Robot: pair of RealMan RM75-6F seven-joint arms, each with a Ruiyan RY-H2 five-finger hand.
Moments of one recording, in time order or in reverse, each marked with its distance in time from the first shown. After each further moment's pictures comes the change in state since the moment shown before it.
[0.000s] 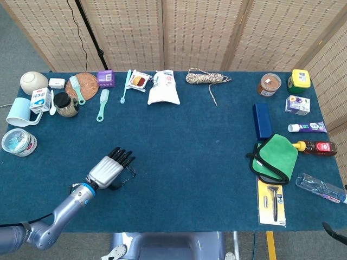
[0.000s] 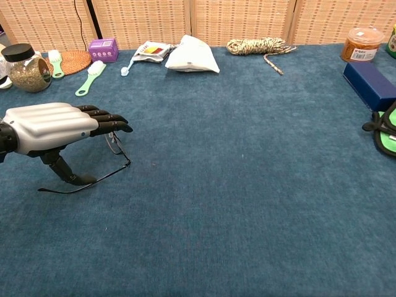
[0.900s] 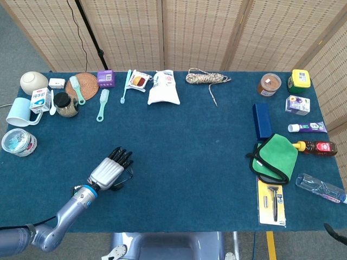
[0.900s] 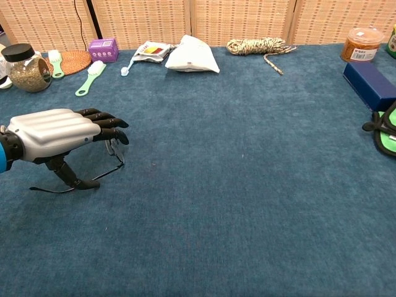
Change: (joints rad) left arm 0.017 -0.055 0.006 0.037 -0.011 0.038 0.015; right arm -0.006 -0.002 0.000 0.013 0.005 0.001 0.017
